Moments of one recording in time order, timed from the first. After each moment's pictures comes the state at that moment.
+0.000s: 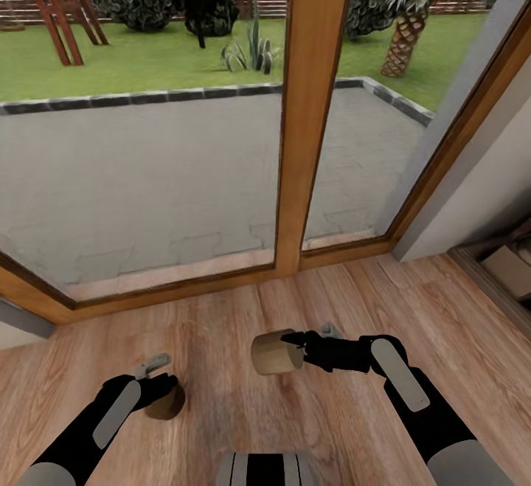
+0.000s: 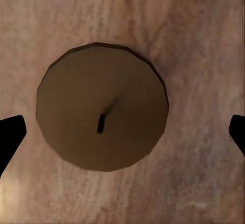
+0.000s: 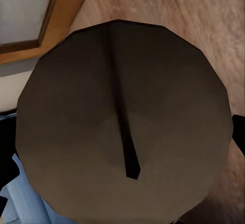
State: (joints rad) left arm -0.47 0.20 -0.21 -0.86 0.78 0.57 0.34; right arm -0.52 -0.12 0.23 -1.16 -1.20 0.97 -0.05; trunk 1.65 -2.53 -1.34
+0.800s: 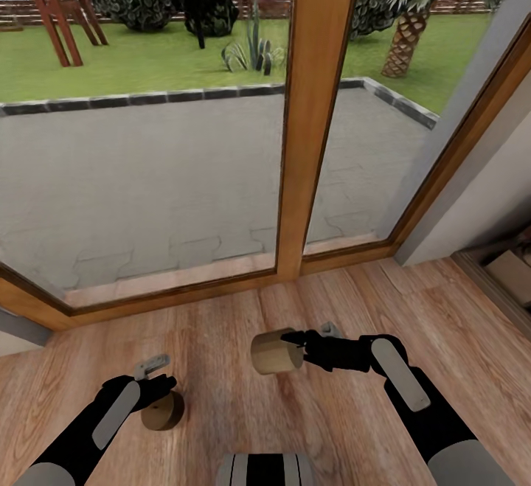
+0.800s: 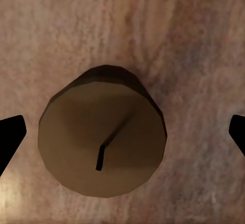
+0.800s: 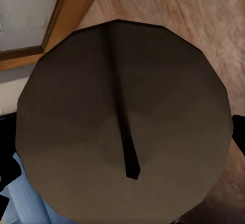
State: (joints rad) left arm -0.47 0.20 -0.20 -0.85 0.77 0.57 0.34; right arm -0.52 -0.12 0.23 -1.17 -1.20 0.97 -0.05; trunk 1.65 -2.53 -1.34
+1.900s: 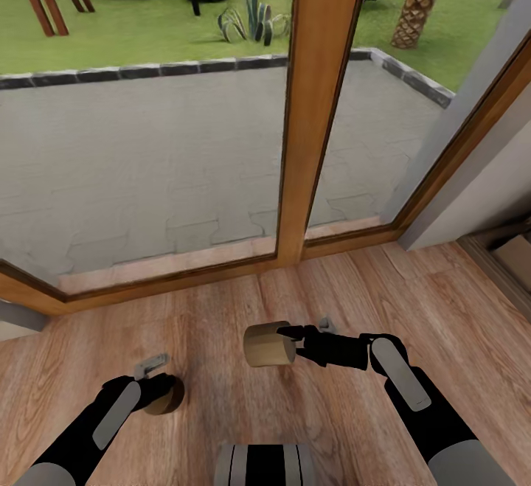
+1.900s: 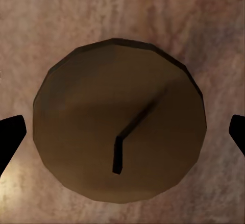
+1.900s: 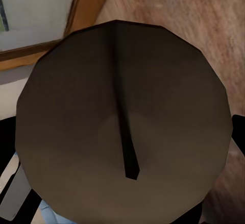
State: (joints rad) left arm -0.47 0.20 -0.21 -0.85 0.77 0.54 0.34; right arm -0.52 -0.12 0.23 -1.17 -1.22 0.97 0.08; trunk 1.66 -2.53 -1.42
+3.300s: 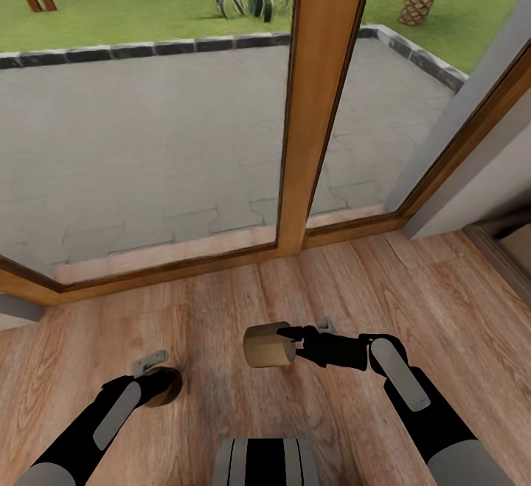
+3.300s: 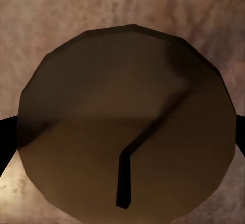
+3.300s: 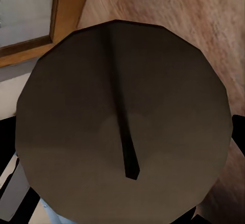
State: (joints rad) left arm -0.47 0.20 -0.21 -0.85 0.76 0.49 0.34; right arm -0.52 -0.12 0.23 -1.17 -1.21 0.97 0.08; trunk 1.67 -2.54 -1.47
